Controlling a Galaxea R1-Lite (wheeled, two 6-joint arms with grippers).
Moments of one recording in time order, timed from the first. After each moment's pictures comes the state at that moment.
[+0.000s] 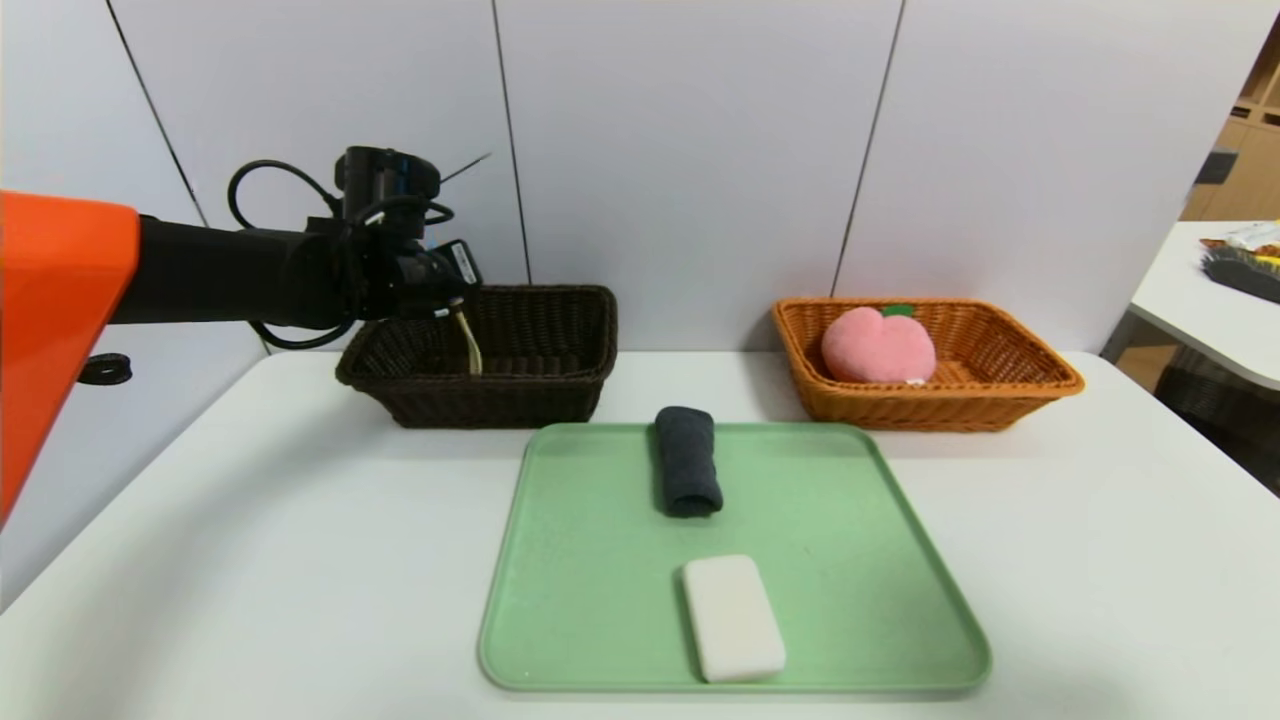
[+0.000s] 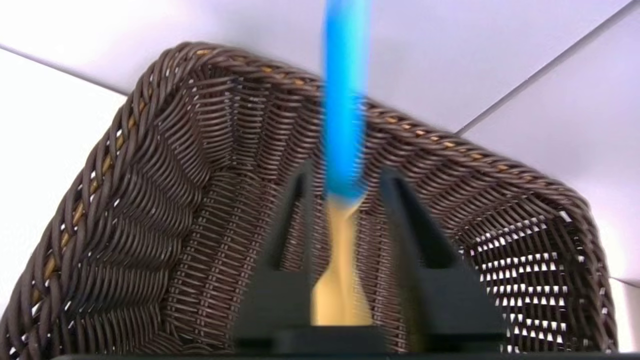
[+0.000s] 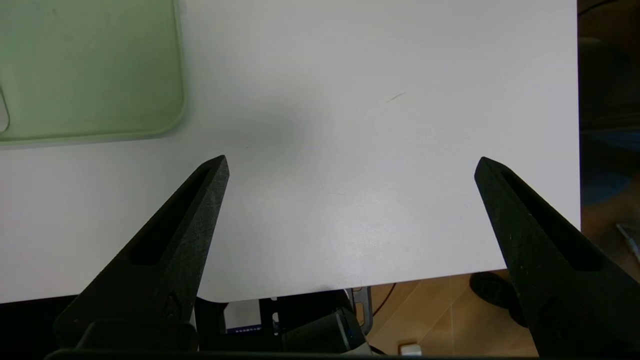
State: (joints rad) left arm -0.25 2.08 -1.66 -0.06 0.30 -0.49; right arm 0.24 1.08 -1.29 1.12 -0.30 0.18
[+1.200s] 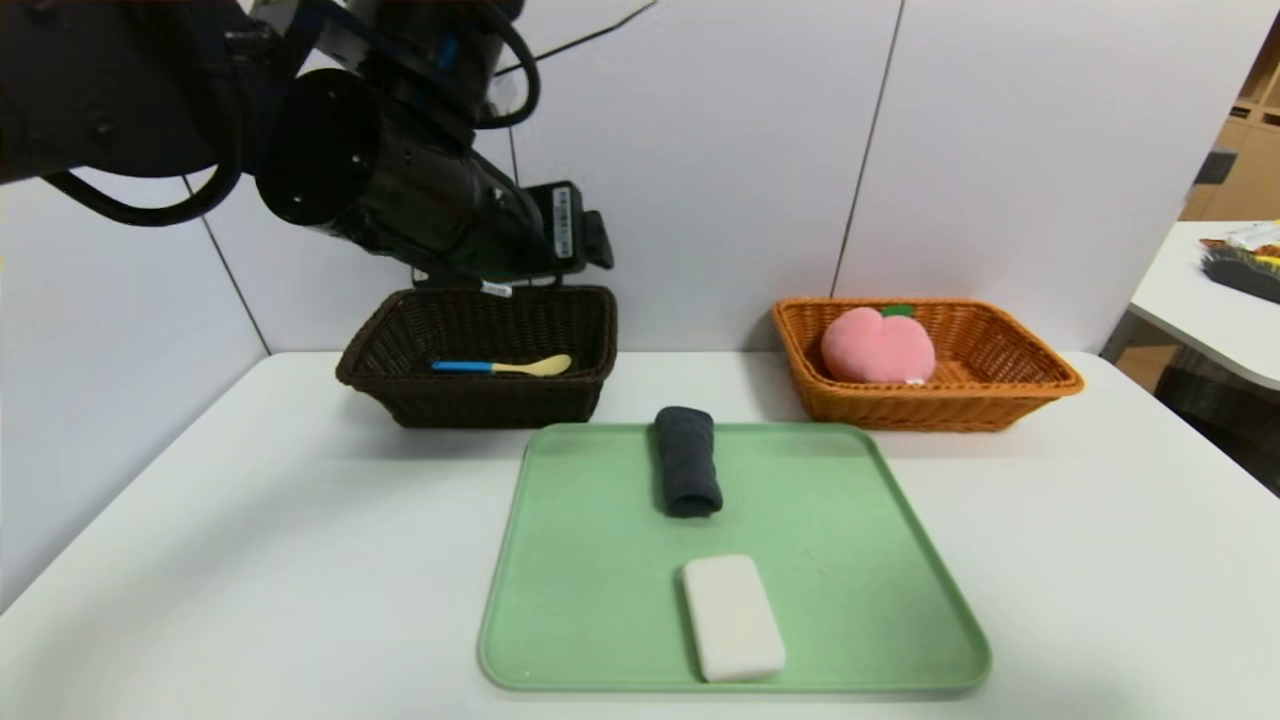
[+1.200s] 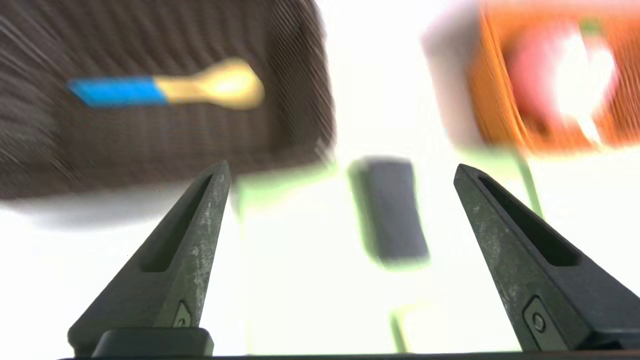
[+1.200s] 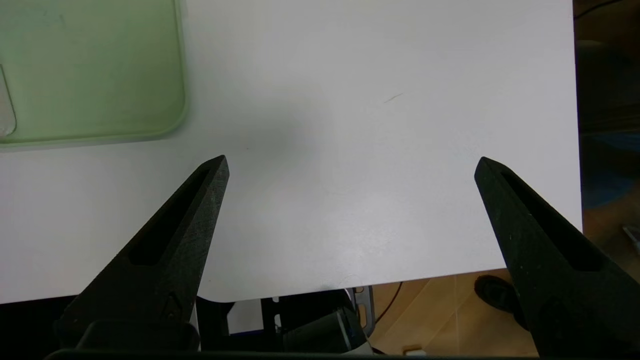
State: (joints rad) left arm -0.70 1.84 -1.93 0.66 0.31 -0.48; right arm 0.23 1.05 -1.28 1.12 -0.29 0.19
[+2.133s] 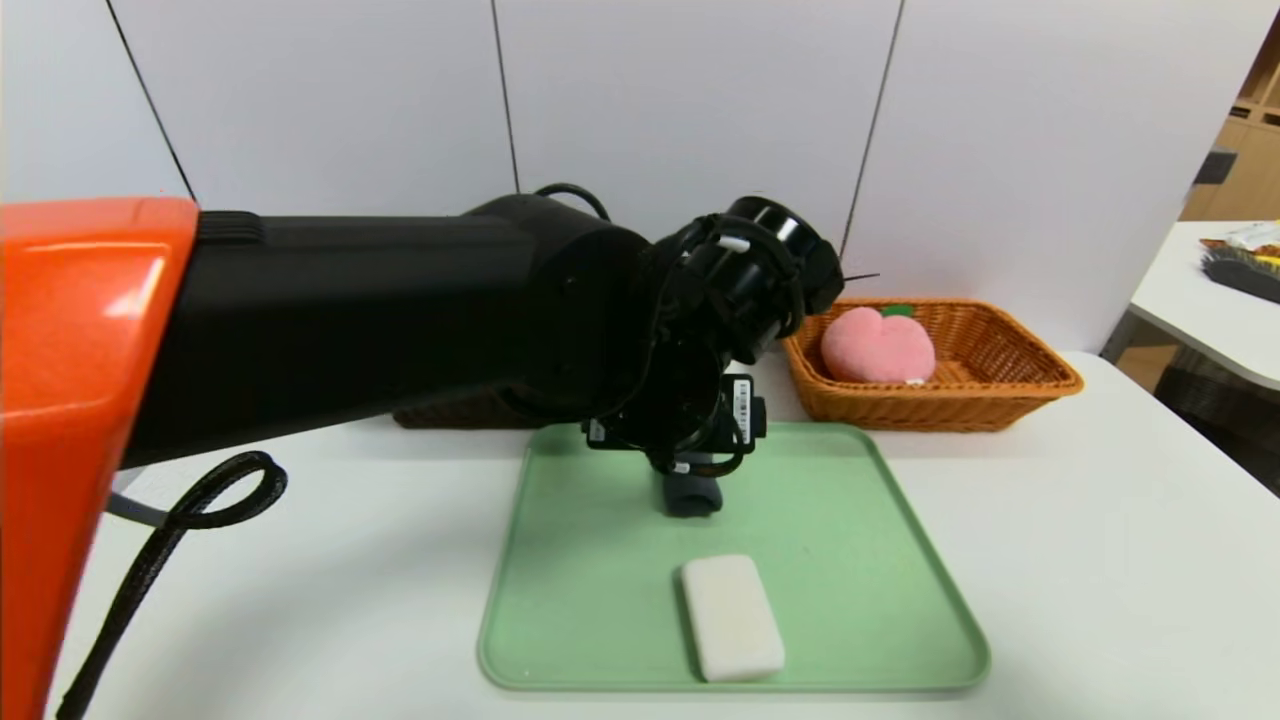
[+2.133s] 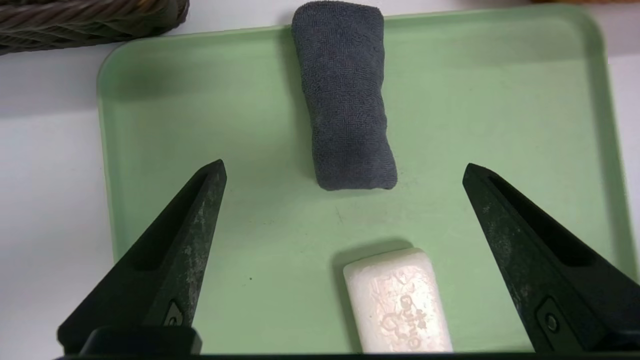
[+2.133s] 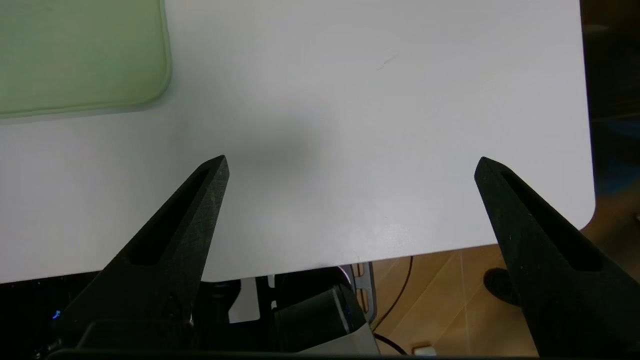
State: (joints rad) left arm -0.92 2.11 -1.95 0.69 0.48 -0.64; right arm 0.22 0.94 -1.16 1.12 -0.29 0.21
